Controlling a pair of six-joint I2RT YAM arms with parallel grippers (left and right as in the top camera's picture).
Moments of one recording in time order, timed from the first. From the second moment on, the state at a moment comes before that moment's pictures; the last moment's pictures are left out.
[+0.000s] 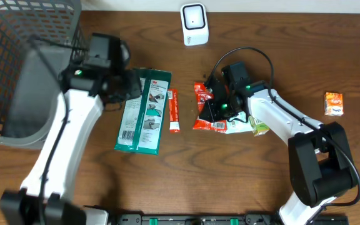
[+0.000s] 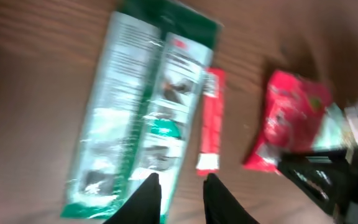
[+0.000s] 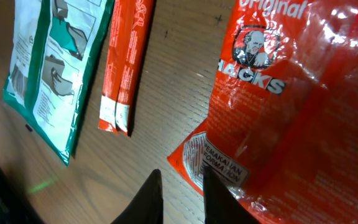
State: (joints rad) left arm -0.19 1.54 1.41 -1.00 0.18 -0.40; right arm 0.37 1.85 1.16 -0.58 -0.53 0.15
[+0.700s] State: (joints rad) left arm -0.47 1.99 1.41 -0.54 0.52 -0.29; right arm 0.21 1.85 1.10 -0.48 -0.55 0.16
